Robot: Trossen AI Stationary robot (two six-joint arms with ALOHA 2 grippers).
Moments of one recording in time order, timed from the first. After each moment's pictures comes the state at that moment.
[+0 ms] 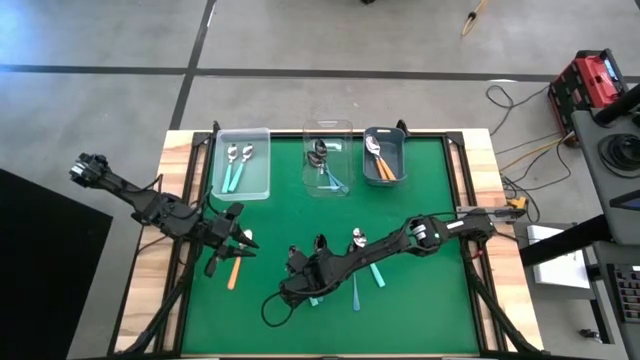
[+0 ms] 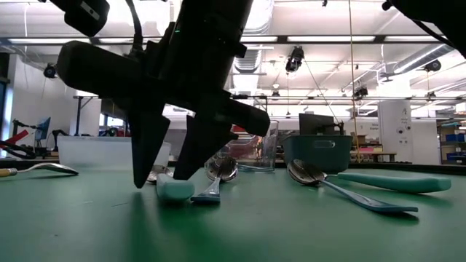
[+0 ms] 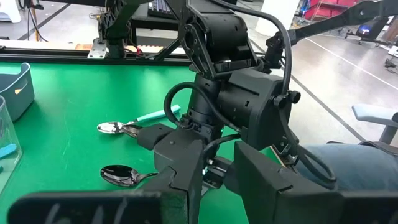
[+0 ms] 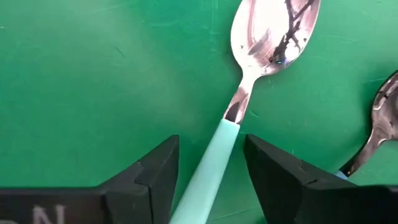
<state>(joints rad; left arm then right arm) -0.48 0.67 0.54 -0.14 -0.18 -0.22 0.33 2.55 2.24 -0.95 0.26 1.08</state>
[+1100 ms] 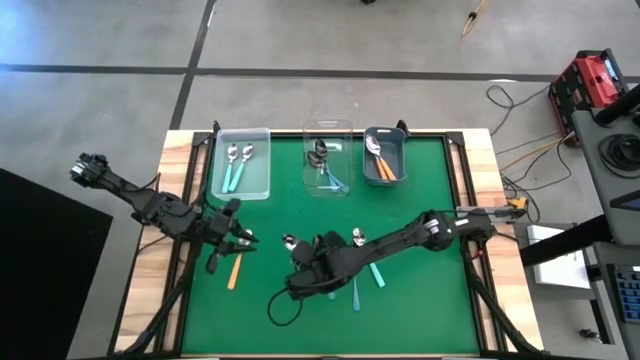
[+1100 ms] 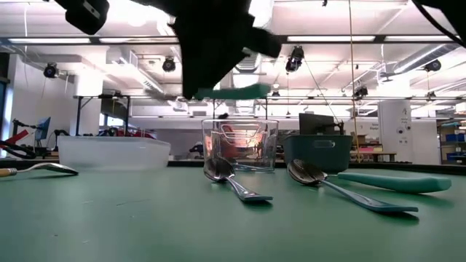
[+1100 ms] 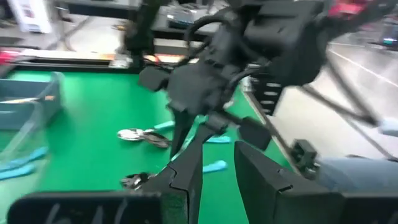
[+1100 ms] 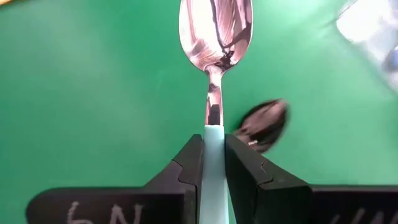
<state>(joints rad) -0.48 0.65 0.54 -0.14 -0.26 -0.21 0.35 2.40 2.33 -1.24 0.48 0.93</state>
